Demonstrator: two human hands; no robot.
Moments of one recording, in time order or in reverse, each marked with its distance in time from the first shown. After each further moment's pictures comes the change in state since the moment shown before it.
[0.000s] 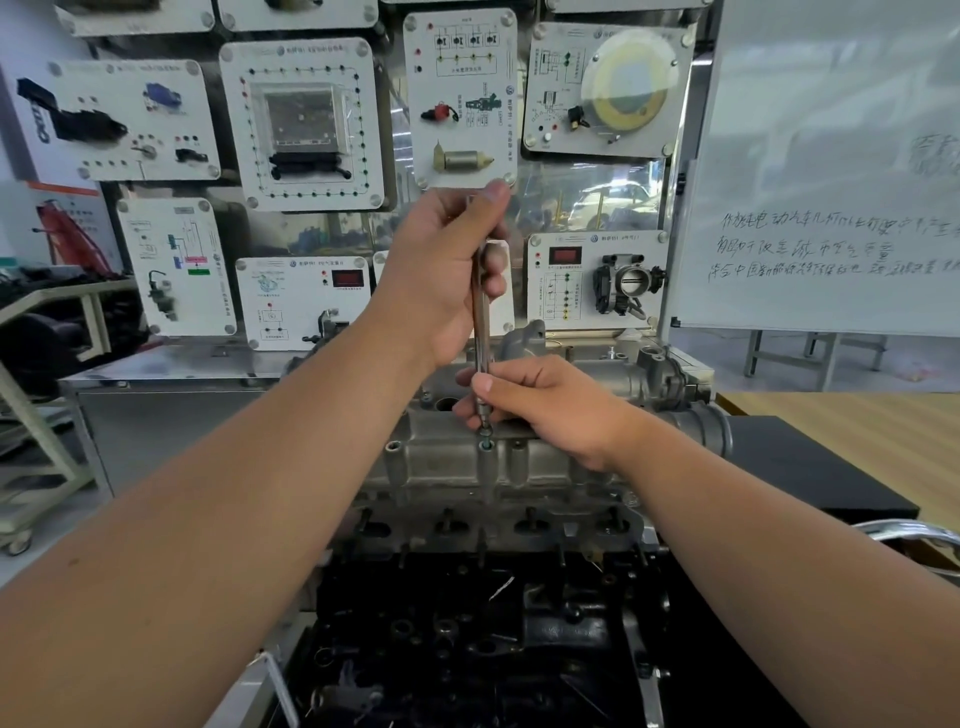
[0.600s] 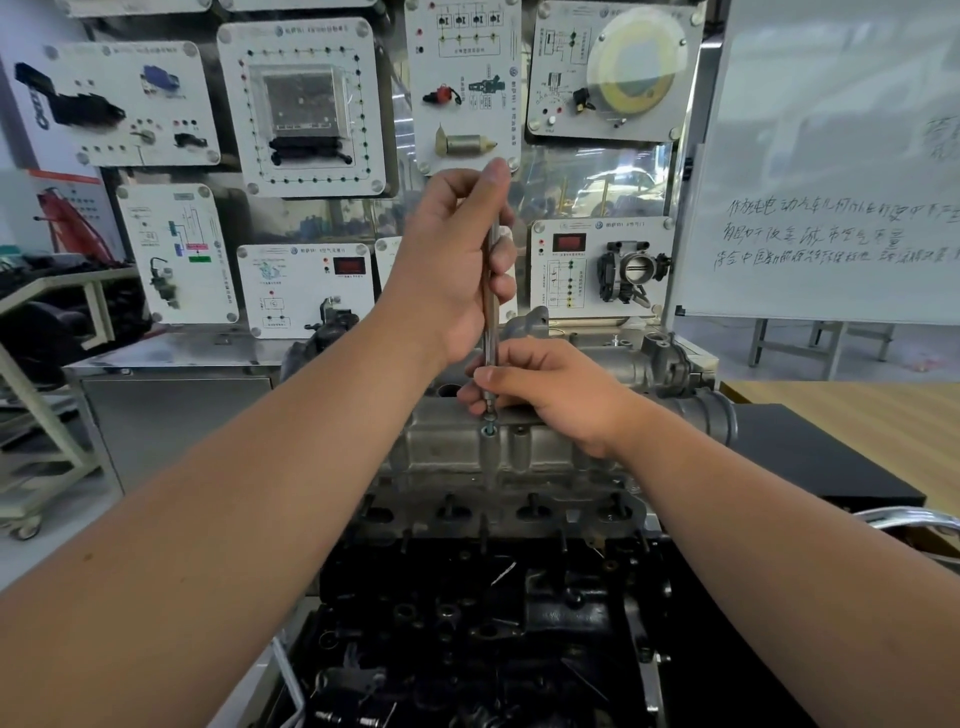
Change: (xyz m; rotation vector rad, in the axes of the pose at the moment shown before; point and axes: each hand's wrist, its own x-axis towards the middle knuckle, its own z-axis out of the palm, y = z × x) left_hand -0.005 -0.007 0.005 -0.025 0.037 -0.032; right_hand 0.001 0.001 0.001 0.074 0.031 0.008
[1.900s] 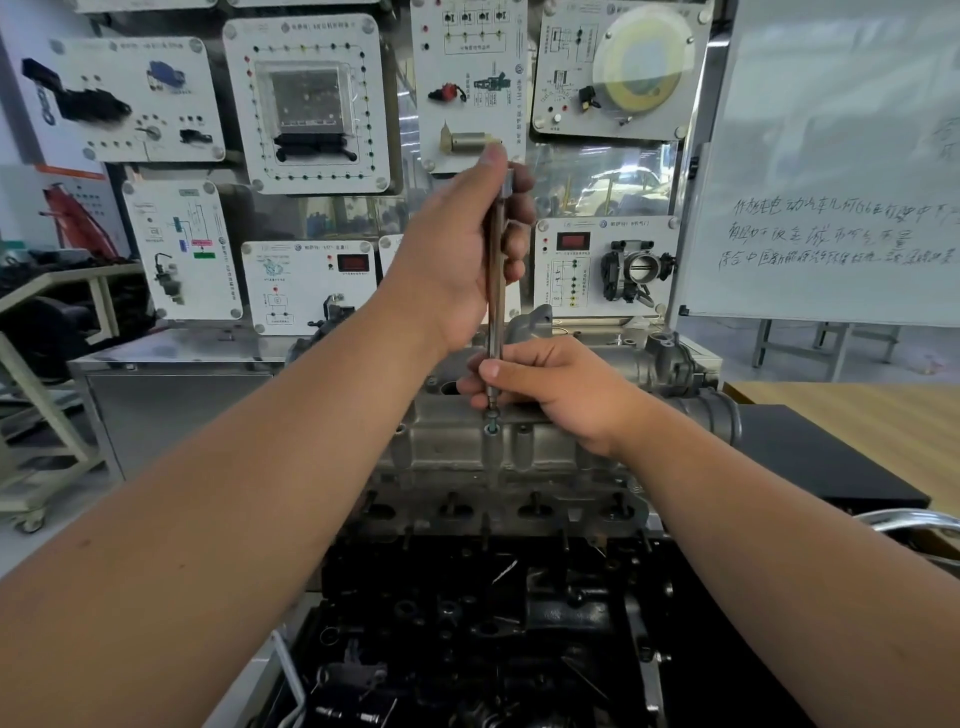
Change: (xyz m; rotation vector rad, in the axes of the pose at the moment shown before) left_hand 0.001 0.008 -0.002 0.008 -0.105 -0.048; right_hand -0.003 -0.002 0.001 0.065 0.000 0.024
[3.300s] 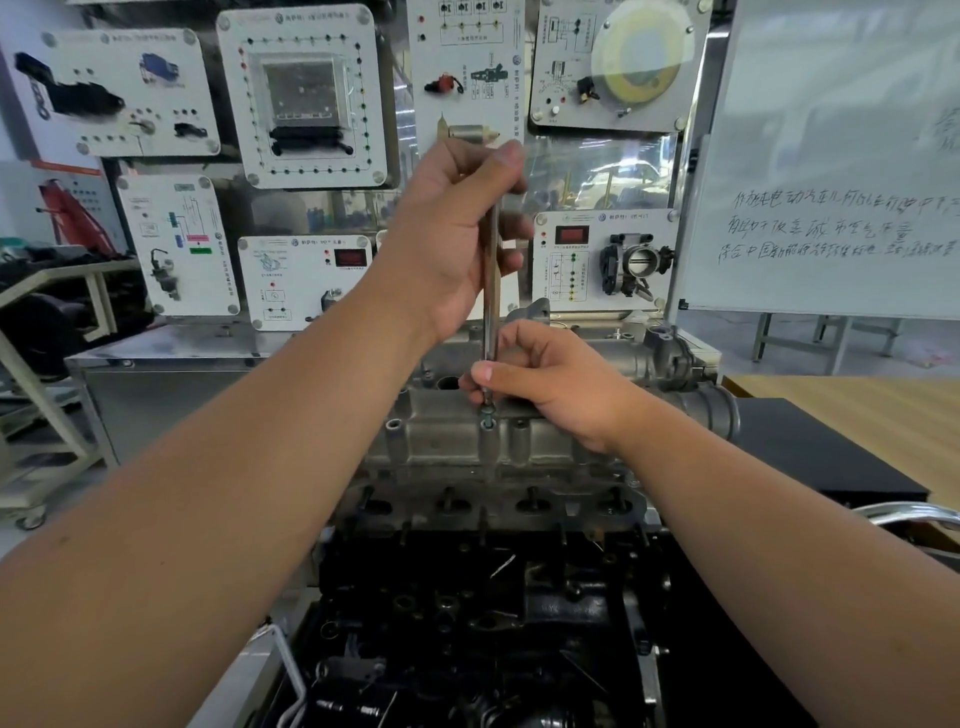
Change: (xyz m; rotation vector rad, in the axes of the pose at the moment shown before) left_hand -0.001 0.001 0.001 0.053 0.022 0.087; right_hand 0.002 0.005 -0.002 -0.028 0.011 -0.080
